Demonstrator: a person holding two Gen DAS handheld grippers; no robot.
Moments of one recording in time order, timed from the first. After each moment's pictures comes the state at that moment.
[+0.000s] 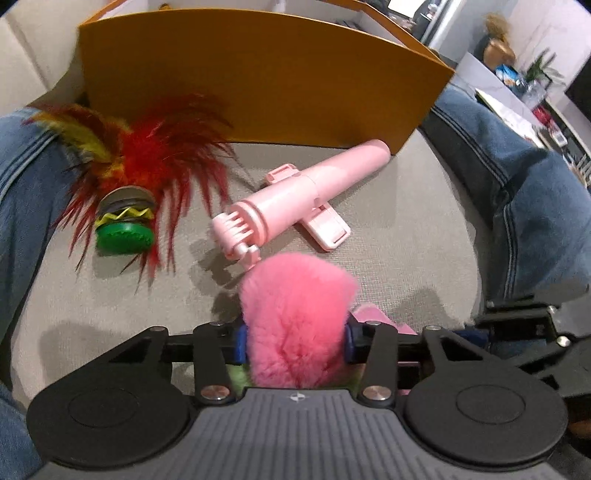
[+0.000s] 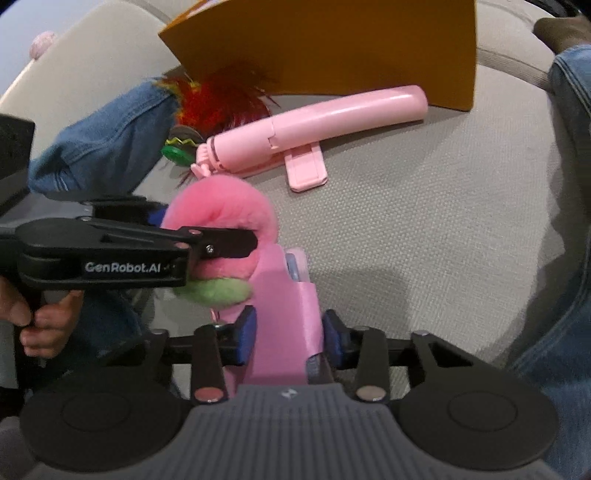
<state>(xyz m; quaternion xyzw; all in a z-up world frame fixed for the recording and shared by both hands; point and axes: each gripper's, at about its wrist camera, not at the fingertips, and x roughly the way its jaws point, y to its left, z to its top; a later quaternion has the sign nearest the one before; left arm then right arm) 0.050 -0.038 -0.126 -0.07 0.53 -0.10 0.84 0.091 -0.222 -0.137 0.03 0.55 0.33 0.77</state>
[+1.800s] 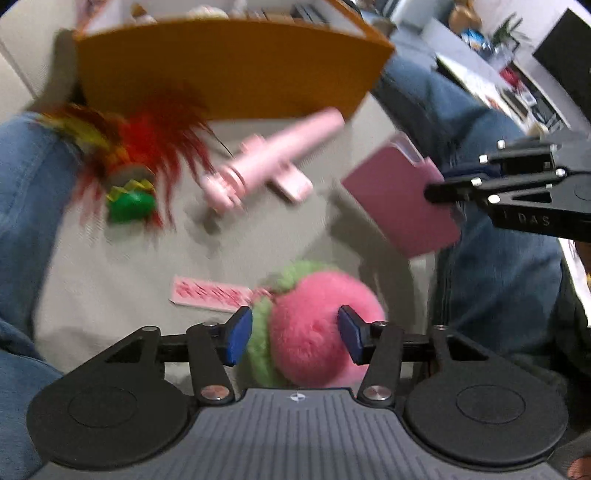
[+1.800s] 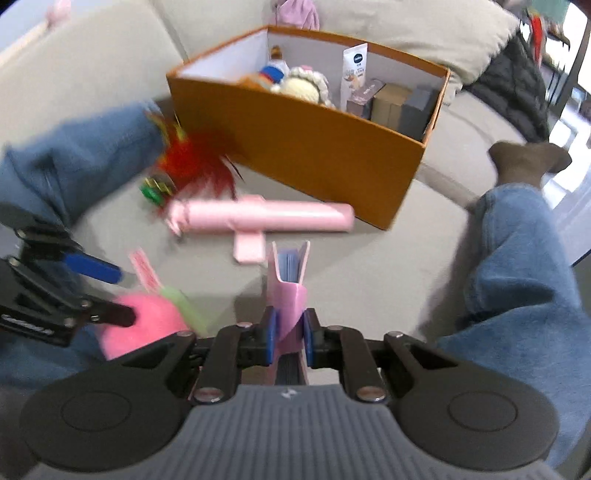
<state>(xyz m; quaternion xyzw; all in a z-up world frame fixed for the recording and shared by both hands) 0.025 -0.036 -0.102 -0.03 0.57 -0.17 0.81 0.095 -0.231 -0.059 -0.17 0.47 0.26 0.82</state>
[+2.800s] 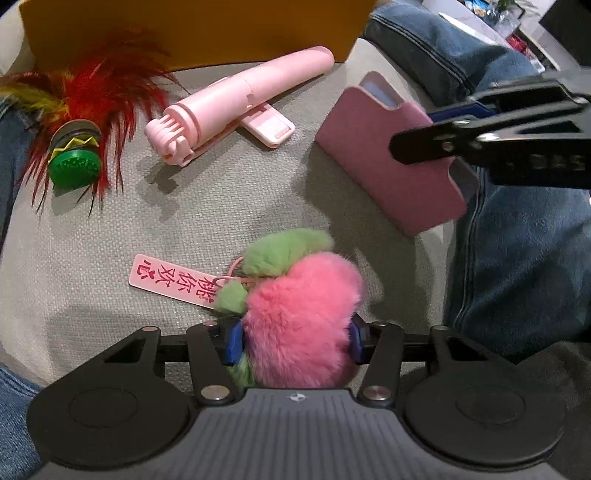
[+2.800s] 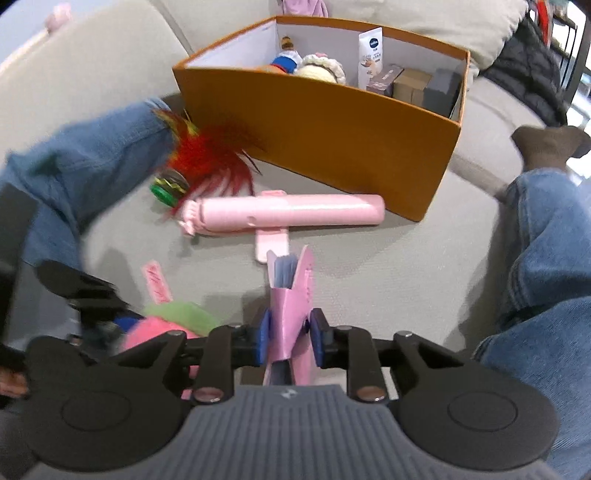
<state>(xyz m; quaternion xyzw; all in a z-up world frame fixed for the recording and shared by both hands) 0.019 -0.065 -0.143 0.01 0.60 -0.16 0.79 0.102 -0.213 -0.079 -0.13 0.49 0.27 0.82</state>
